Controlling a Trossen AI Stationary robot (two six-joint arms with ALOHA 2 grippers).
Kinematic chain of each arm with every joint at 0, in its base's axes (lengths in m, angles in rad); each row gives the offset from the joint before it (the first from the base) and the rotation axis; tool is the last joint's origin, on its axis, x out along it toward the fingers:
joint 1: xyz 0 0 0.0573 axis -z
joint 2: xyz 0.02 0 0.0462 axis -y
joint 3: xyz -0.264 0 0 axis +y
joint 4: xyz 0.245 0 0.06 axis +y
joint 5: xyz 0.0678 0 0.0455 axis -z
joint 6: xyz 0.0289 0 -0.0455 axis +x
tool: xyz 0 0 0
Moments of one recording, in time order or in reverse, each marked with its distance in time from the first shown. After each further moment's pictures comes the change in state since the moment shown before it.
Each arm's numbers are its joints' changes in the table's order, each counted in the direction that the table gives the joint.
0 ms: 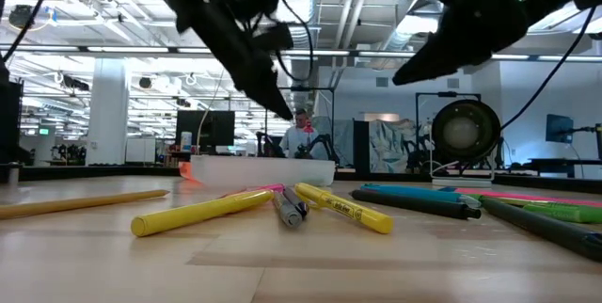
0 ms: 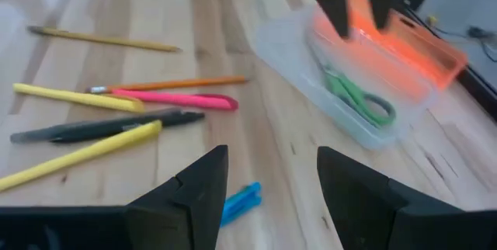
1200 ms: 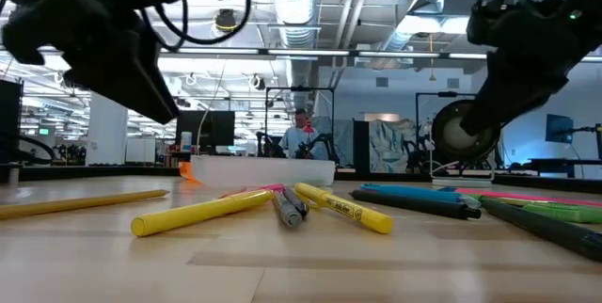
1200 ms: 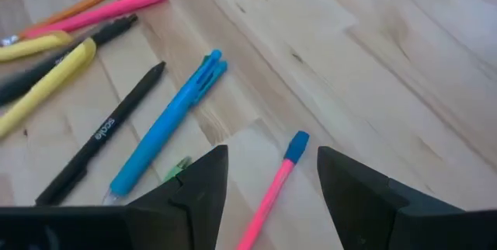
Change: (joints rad) left arm 0.807 0.103 0.205 0.239 -0.627 -0.780; right arm -0.170 -0.002 -0.001 0.470 0.132 0.763
